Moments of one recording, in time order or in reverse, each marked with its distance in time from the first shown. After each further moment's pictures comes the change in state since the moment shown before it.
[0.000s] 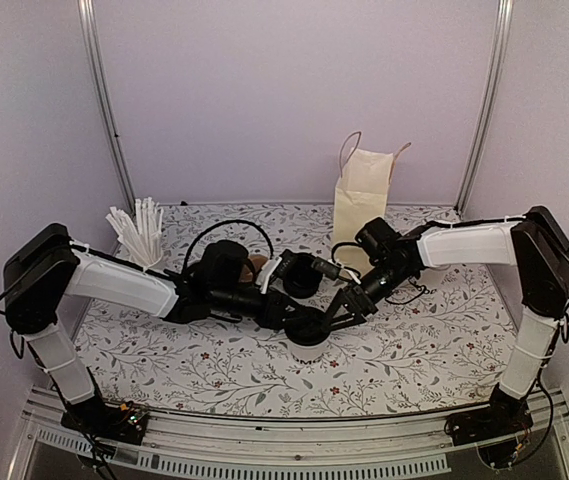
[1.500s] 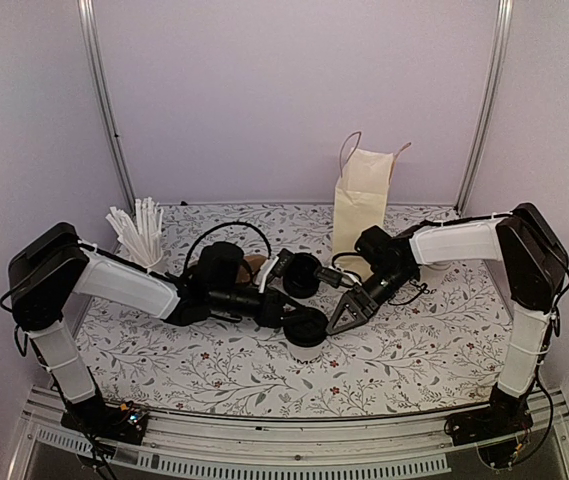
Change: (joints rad) left arm 0.029 0.037 -0.035 0.133 0.071 -0.032; right arm -0.023 0.083 0.048 -0.171 -0.098 0.071
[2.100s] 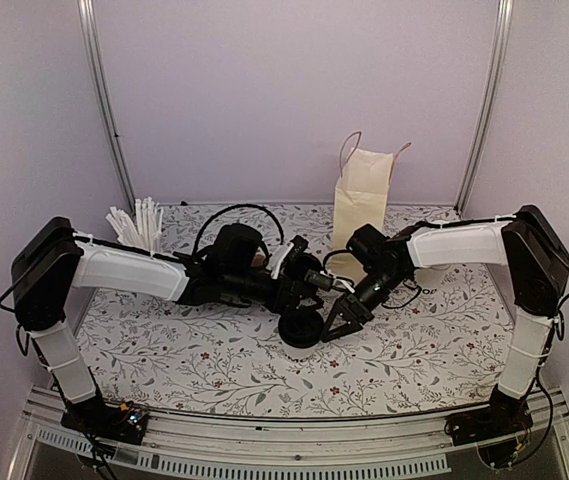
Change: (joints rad) left arm -0.018 0.009 0.196 -0.281 -0.092 0.085; right arm 0.053 -0.039 0.007 0.035 0.122 -0.125
